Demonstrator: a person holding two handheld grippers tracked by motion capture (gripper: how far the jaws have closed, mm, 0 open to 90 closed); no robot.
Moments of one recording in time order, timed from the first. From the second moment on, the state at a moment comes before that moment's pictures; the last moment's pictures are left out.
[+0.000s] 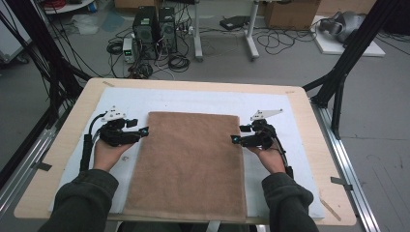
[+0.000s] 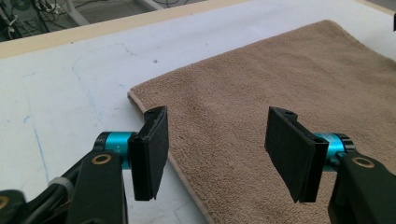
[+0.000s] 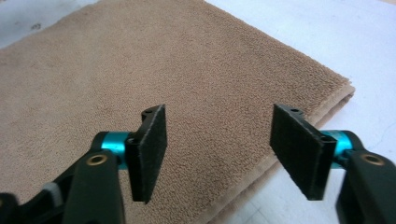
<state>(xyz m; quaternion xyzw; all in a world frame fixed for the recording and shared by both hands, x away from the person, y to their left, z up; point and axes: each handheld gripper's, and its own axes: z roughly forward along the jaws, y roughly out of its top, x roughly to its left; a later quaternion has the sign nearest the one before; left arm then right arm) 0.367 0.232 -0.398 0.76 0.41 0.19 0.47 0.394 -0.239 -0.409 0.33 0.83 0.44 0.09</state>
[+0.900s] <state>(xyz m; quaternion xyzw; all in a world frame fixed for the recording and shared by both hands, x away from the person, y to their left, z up) 0.368 0.227 -0.401 0.77 0.40 0.18 0.46 0.380 -0.218 -0.401 0.30 0.85 0.43 0.10</state>
